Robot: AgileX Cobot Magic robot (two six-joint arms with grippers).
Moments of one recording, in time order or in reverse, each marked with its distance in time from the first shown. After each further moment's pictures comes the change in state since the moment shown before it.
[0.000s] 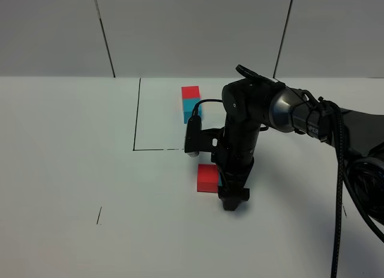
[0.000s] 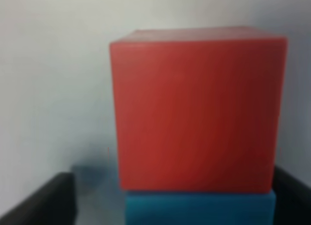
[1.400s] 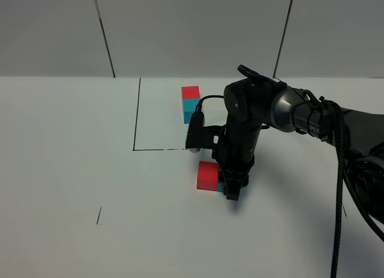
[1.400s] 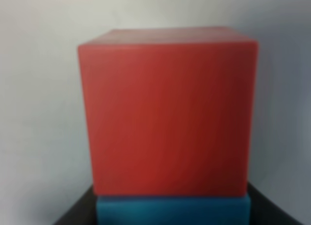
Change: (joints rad) left arm 0.000 0.000 0.000 0.000 0.000 0.000; right arm -0.002 0.002 0.000 -0.007 -0.041 0.045
